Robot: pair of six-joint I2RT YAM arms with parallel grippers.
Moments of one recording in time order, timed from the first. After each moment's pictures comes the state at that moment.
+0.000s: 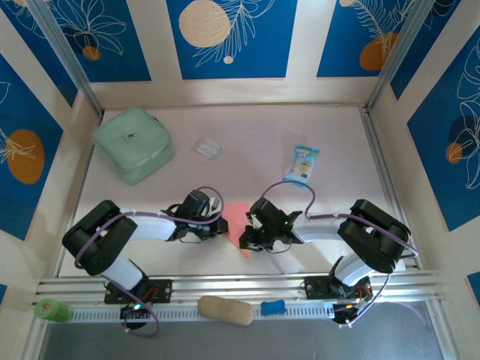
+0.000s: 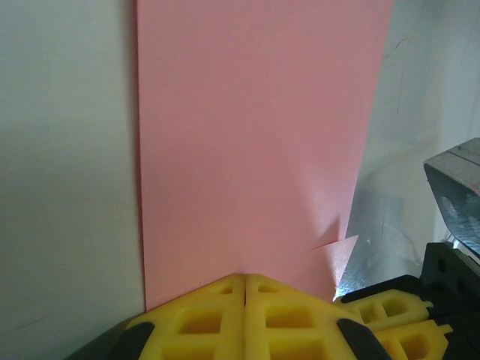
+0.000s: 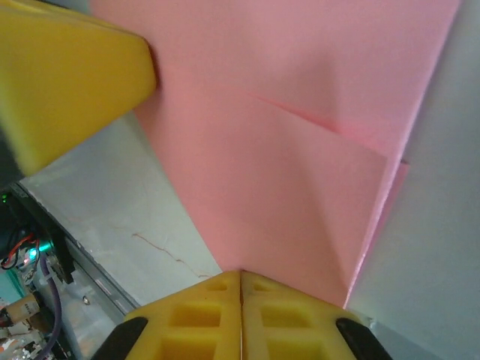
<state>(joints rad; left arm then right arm) -0.71 1.55 0.49 0.18 0.46 -0.95 0.91 1.53 0.52 0.01 -0.46 0.99</state>
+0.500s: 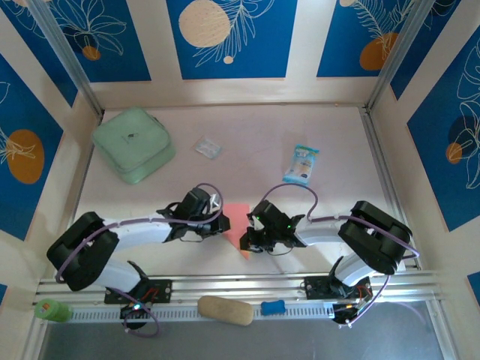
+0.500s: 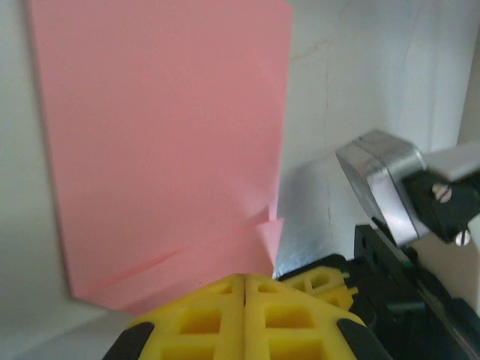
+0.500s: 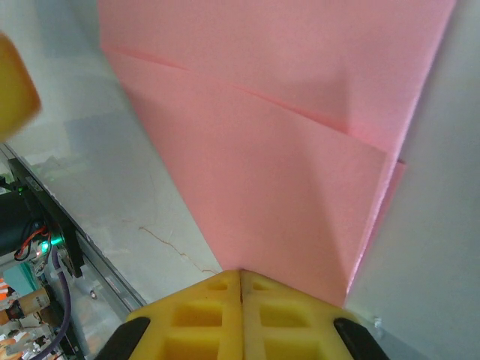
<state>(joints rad) -0.78 1.41 0.52 0.07 0.41 -0.98 0.91 1.52 0.48 0.09 -0.47 1.00</state>
